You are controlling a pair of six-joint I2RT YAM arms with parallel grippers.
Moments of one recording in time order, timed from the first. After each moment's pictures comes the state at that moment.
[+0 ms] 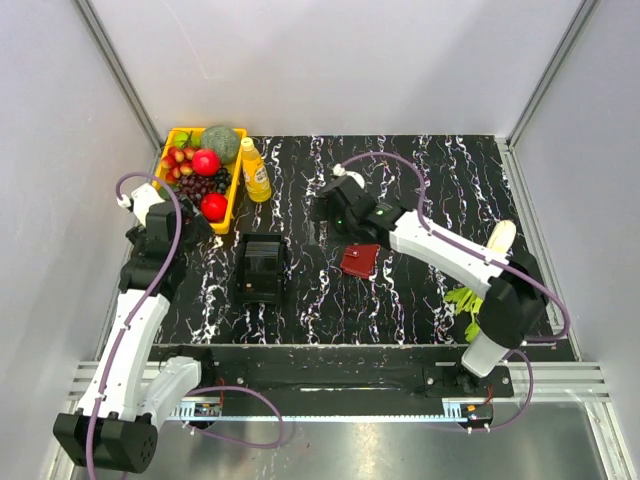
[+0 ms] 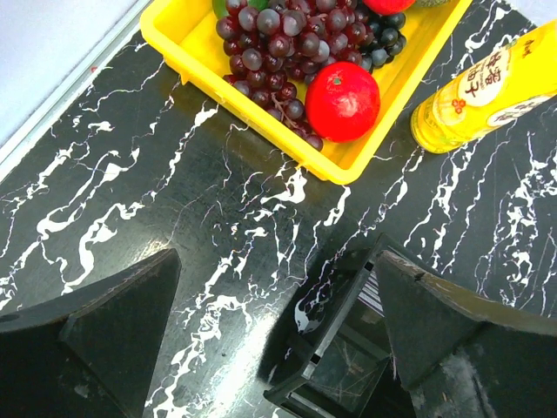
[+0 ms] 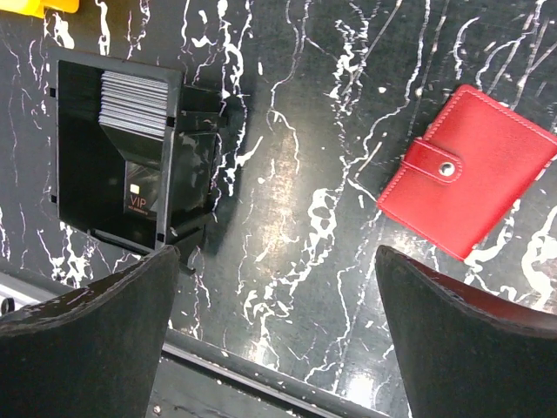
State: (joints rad) left arm -0.10 0.87 0.91 -0.64 -0.45 -0.55; right arm 0.80 1.64 1.41 -0.60 0.12 0.70
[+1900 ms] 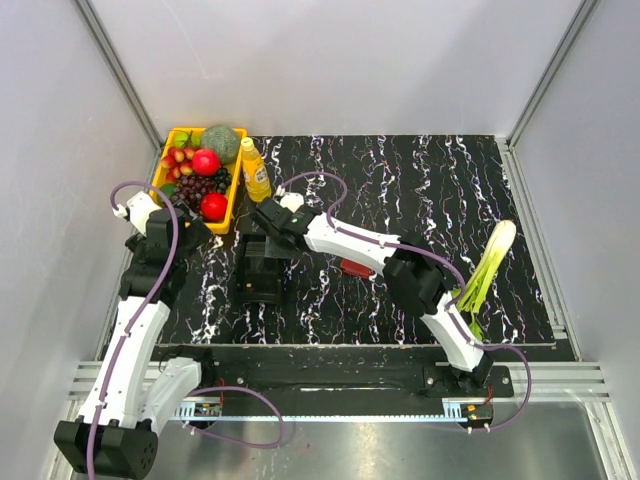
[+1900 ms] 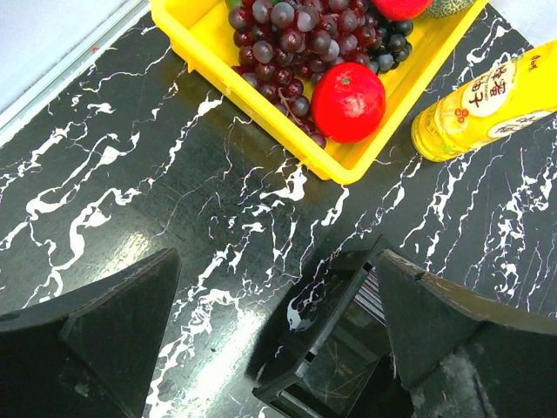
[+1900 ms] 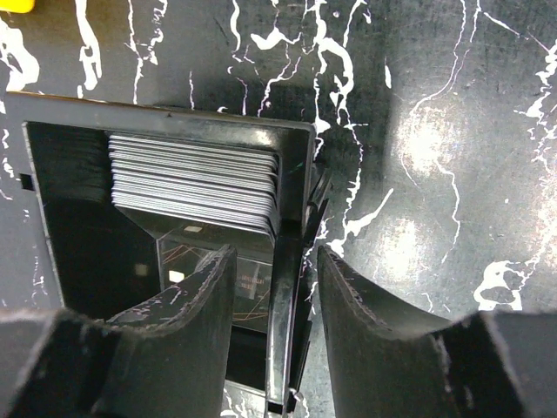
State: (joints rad) left arm -0.10 0.82 0.86 -0.64 -0.47 -0.63; right arm 1.00 2.26 1.97 -0.74 0.27 0.94
